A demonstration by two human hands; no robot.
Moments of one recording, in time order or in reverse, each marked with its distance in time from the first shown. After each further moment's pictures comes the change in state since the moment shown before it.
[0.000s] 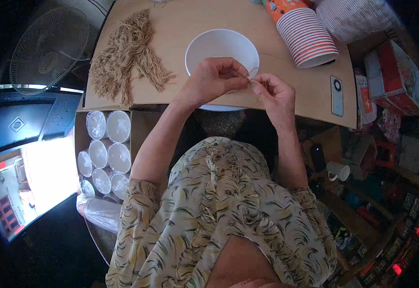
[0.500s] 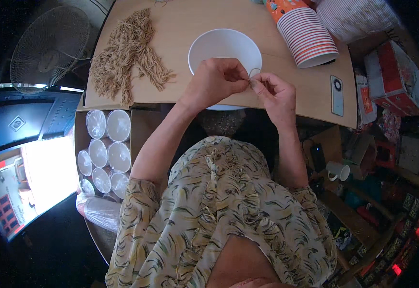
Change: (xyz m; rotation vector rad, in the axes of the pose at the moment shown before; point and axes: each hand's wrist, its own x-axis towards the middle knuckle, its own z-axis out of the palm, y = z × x) left_hand -0.005 0.004 0.007 0.282 0.056 0.092; right_hand 0.000 -0.004 0.000 -0.028 -0.004 0.005
